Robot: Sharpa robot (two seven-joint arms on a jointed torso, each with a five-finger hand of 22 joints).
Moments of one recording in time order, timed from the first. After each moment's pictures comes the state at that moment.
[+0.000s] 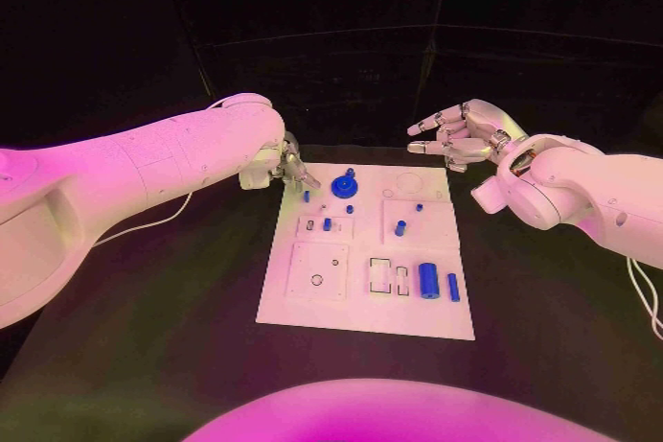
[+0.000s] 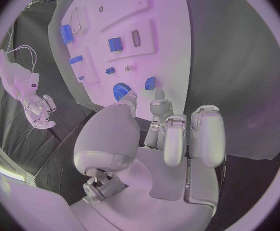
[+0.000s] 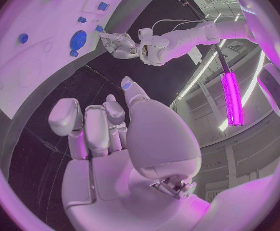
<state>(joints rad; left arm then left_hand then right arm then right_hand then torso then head) 1.36 -0.45 -0.12 0.92 -0.99 0.30 -0.57 1.09 -0.03 0.02 0.28 0.16 0.89 0.09 0.44 0.51 1.22 0.02 1.09 0.94 1.47 -0.06 1.57 1.31 0.06 1.47 0.05 1.41 1.31 1.33 -0.77 -0.14 1.39 -0.65 -0.32 0.23 1.36 -0.01 0.02 0.03 0.25 0.91 0.16 0.14 0.07 1.25 0.08 1.13 1.16 1.47 0.01 1.26 1.14 0.10 1.26 0.11 1.30 1.07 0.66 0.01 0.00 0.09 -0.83</state>
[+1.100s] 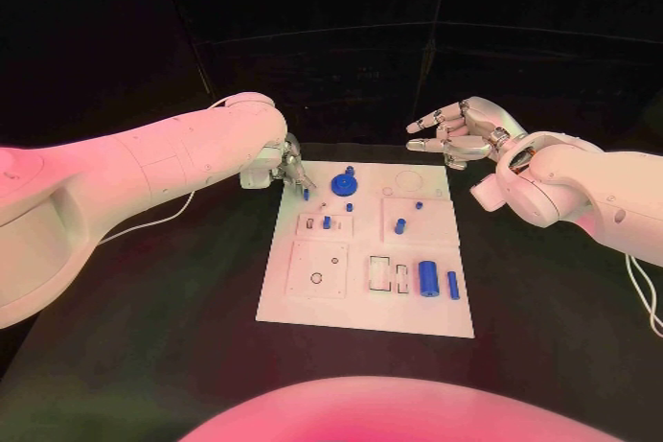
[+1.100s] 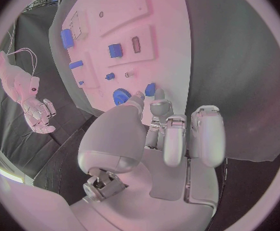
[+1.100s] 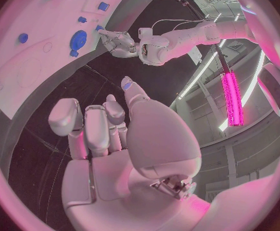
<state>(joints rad) 1.35 -0.43 -0.12 0.90 -0.99 0.34 -0.57 1.20 0.04 0.01 0.24 0.16 0.91 0.09 0.44 0.47 1.22 0.02 1.10 0.94 1.47 -0.06 1.57 1.31 0.06 1.47 0.05 1.41 1.31 1.33 -0.77 -0.14 1.38 -0.65 -0.32 0.23 1.36 -0.01 0.02 0.03 0.25 0.91 0.16 0.14 0.07 1.25 0.08 1.13 1.16 1.47 0.01 1.26 1.14 0.10 1.26 0.11 1.30 1.07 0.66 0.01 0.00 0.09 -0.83</state>
